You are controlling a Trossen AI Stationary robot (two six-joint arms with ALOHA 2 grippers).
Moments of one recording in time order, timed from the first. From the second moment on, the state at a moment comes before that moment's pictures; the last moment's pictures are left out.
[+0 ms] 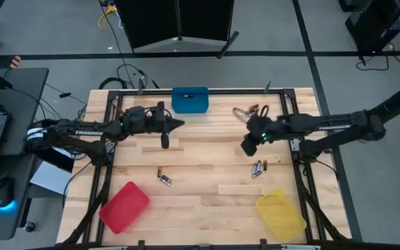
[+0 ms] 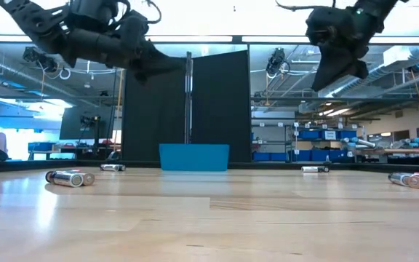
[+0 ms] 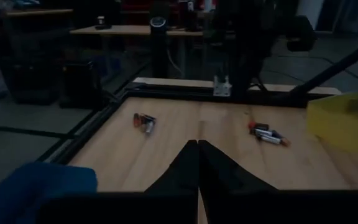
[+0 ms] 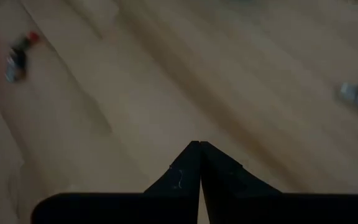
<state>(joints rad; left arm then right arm) 0.30 1.16 0.48 0.59 0.12 0.01 -0.02 1.13 0.91 -0.80 0.21 0.72</state>
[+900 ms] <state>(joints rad) 0.27 1.17 0.44 0.64 0.12 0.02 0.23 1.57 0.97 -1.02 0.02 1.50</state>
